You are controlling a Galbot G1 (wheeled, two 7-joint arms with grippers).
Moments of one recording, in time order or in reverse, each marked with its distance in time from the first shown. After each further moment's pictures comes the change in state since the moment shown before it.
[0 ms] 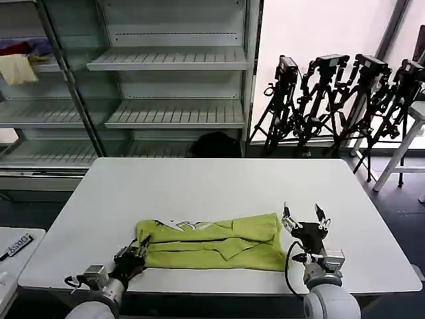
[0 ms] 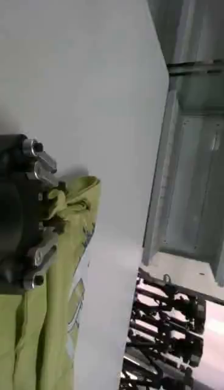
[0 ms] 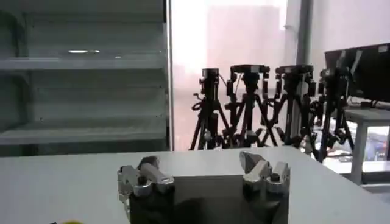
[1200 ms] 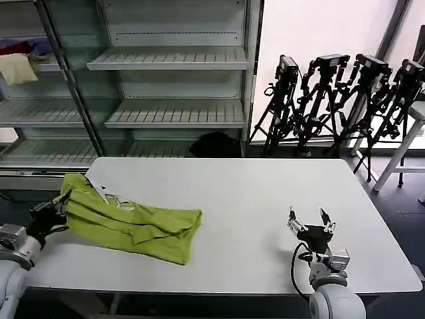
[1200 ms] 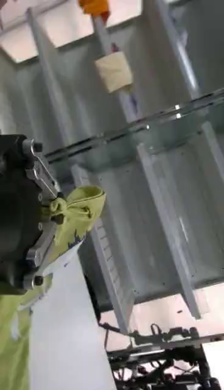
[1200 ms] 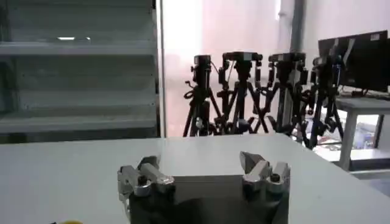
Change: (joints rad) left arm -0.125 0.325 -0.350 0.104 0.123 -0.089 0.214; right arm 0.002 -0.014 0.041 -0.036 0.021 -0.020 -0.010
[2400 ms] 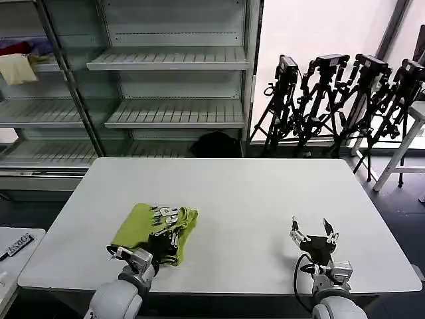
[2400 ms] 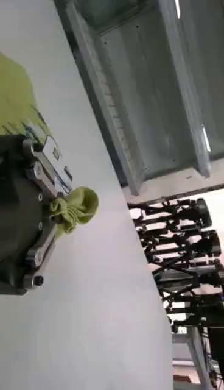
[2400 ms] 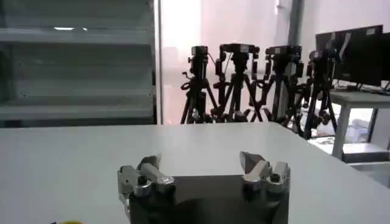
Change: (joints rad) left arm -0.043 -0.255 0.587 -0.134 0.311 0.119 -0.062; right arm -0.072 0.009 0.014 0.013 -0.019 0.030 -0.016
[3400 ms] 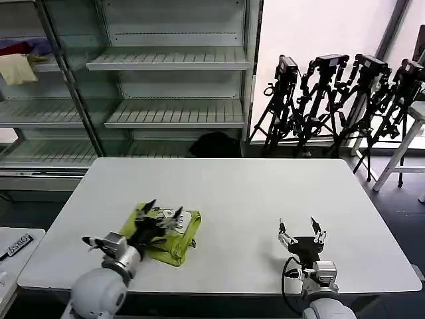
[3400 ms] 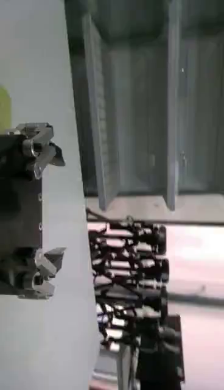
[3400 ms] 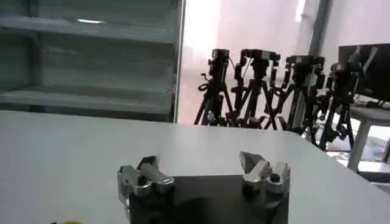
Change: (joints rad) left arm -0.033 0.010 -0.114 -0.051 -0.322 0.003 -0.076; right arm -0.015 -0.002 -0.076 0.029 -0.104 -0.020 -0.014
